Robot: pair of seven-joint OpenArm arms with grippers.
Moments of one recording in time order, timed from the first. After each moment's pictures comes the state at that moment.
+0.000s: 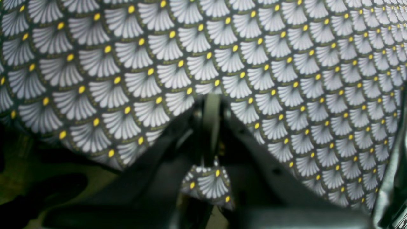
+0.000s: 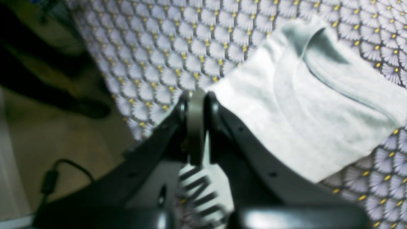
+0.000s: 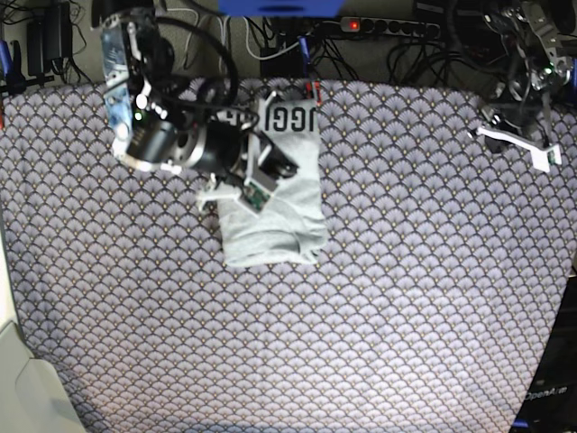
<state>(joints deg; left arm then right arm) 20.6 -6.4 -35.0 103.6 -29.6 -10.1 50.3 -5.5 6.0 -11.3 112.2 24.7 39.9 -62.5</state>
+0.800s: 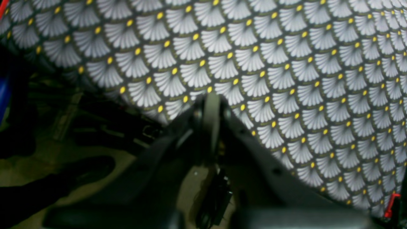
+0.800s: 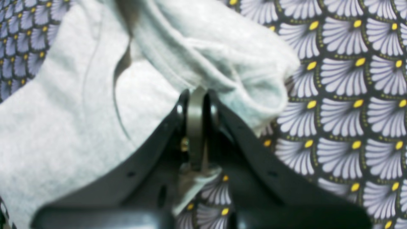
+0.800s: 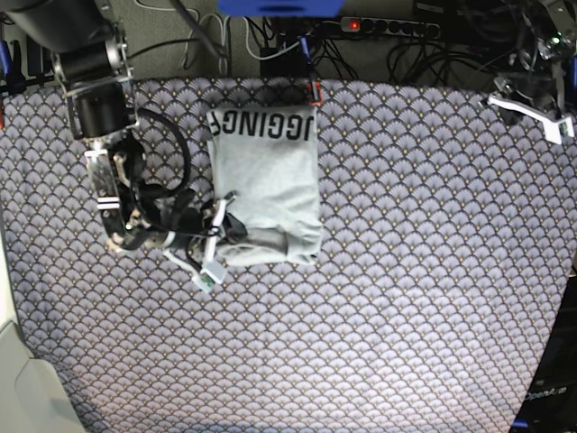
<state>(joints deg) 28.4 -6.3 -38.5 109.5 -29.6 -10.3 50.5 18.5 12.3 -11.3 65.5 25.4 39.7 -46.1</state>
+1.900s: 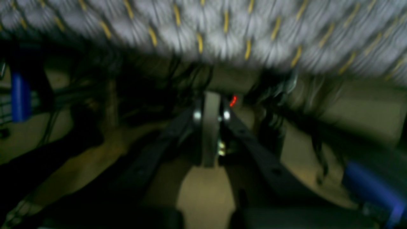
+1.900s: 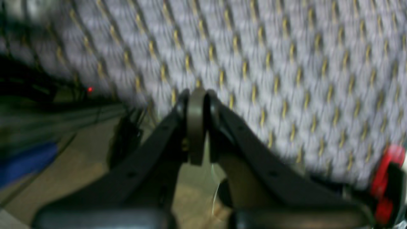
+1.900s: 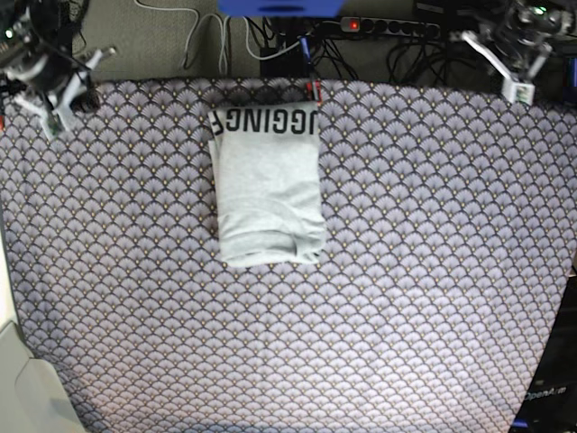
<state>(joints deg) 42.0 -12.0 -26.7 109.8 -17.1 -20.0 49.6 -39.0 17.0 32.1 115.0 24.4 39.6 -48.0</state>
